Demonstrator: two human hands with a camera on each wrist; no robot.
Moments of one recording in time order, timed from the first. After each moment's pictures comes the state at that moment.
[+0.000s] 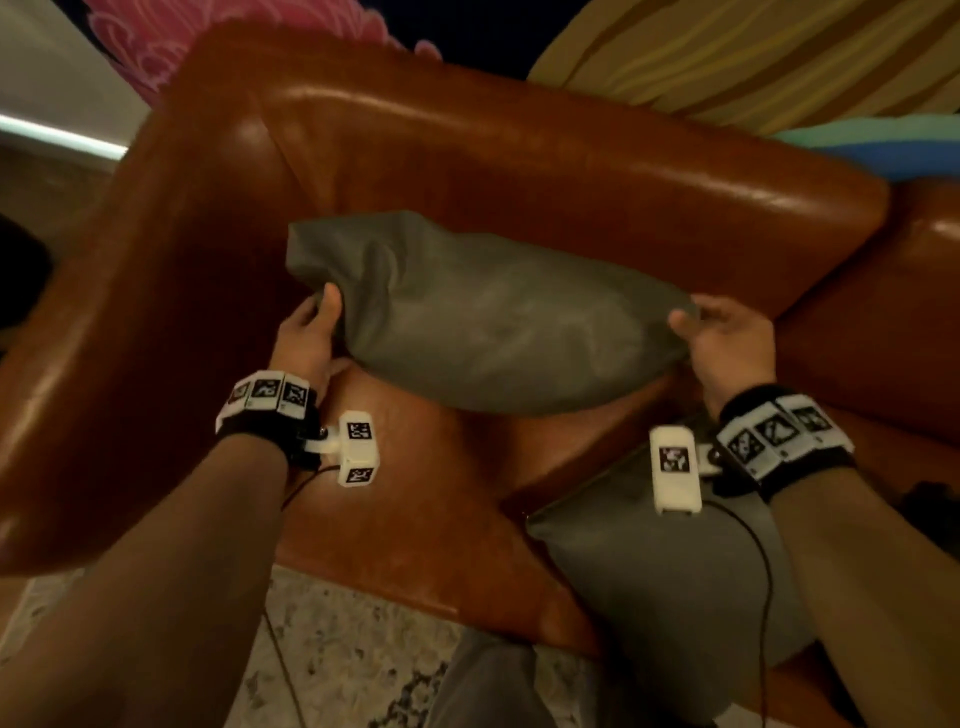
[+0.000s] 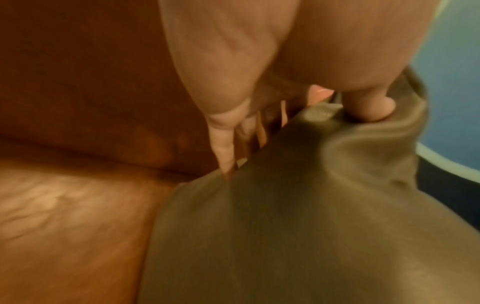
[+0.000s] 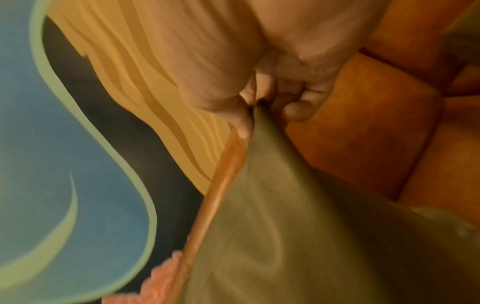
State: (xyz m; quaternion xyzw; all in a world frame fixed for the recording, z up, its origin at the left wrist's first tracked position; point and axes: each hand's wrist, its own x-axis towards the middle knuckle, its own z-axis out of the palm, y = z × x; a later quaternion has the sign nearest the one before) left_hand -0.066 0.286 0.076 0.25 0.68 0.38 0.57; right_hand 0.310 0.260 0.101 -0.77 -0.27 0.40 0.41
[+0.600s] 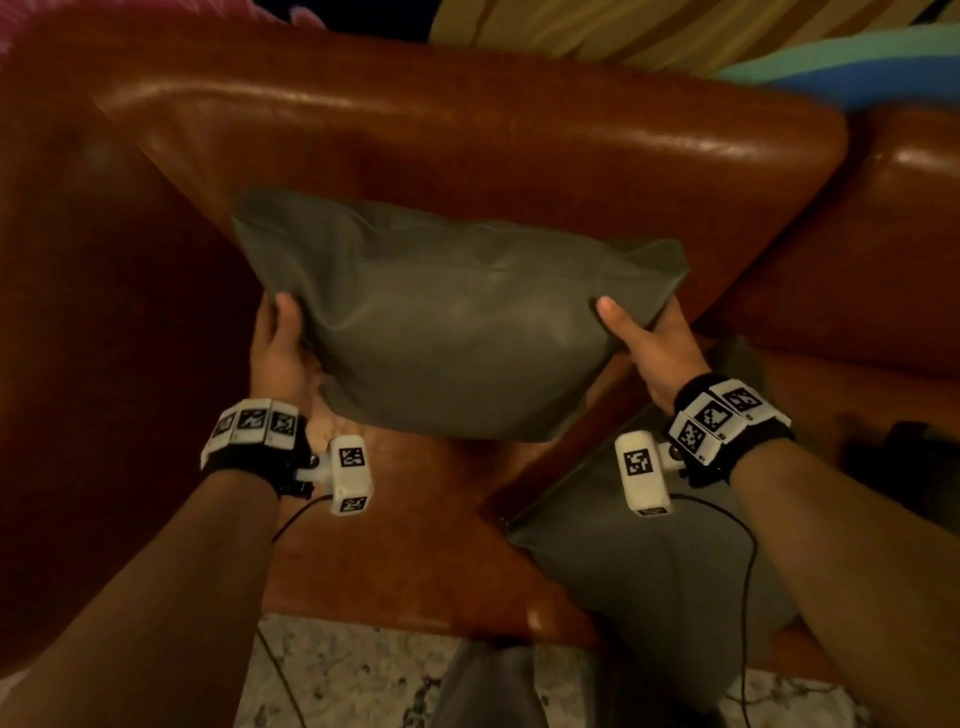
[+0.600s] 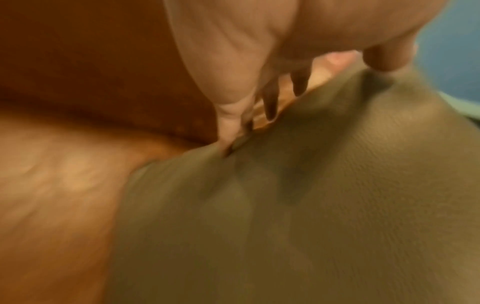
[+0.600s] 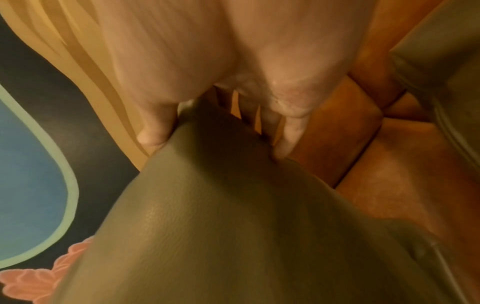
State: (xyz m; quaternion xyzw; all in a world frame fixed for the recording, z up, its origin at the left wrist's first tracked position) left_hand -0.008 0.312 0.041 0.21 0.66 0.45 0.57; right_hand 0.327 0.261 0.055 -0.70 -0.24 0.53 0.41
